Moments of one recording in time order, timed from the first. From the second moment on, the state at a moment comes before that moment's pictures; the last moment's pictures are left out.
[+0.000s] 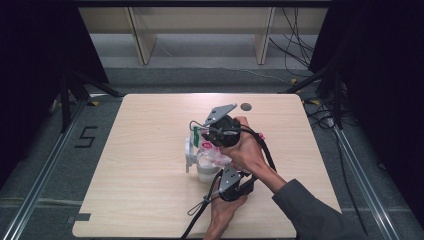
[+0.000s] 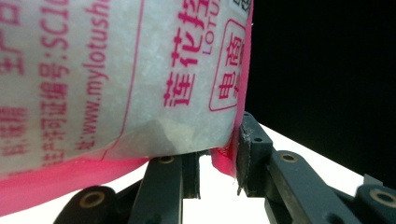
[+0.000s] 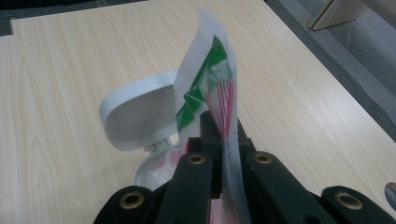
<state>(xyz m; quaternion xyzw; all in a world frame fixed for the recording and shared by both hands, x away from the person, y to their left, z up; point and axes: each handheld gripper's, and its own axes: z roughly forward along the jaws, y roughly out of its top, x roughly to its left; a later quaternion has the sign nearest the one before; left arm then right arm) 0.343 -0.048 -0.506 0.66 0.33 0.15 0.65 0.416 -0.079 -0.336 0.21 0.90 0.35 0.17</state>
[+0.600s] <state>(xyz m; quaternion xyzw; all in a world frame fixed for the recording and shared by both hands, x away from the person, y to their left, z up) 0.344 -0.046 -0.506 0.66 0.33 0.15 0.65 0.416 -0.078 -0.336 0.20 0.89 0.36 0.17</state>
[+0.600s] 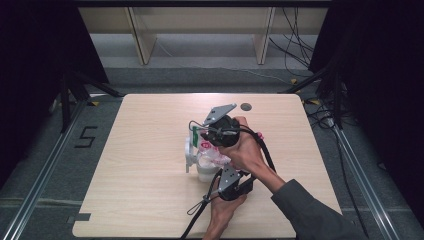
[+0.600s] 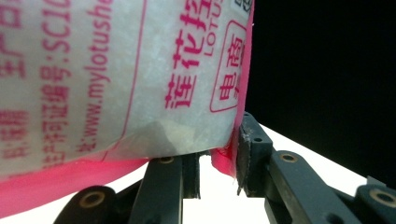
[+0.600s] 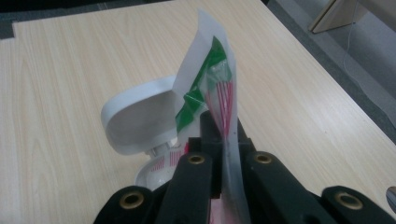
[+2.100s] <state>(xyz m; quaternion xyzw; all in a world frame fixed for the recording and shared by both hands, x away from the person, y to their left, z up) 0.343 -0.048 -0.505 0.66 0.33 0.16 0.66 0.416 -0.077 -0.337 0.20 0.90 0.35 0.17</state>
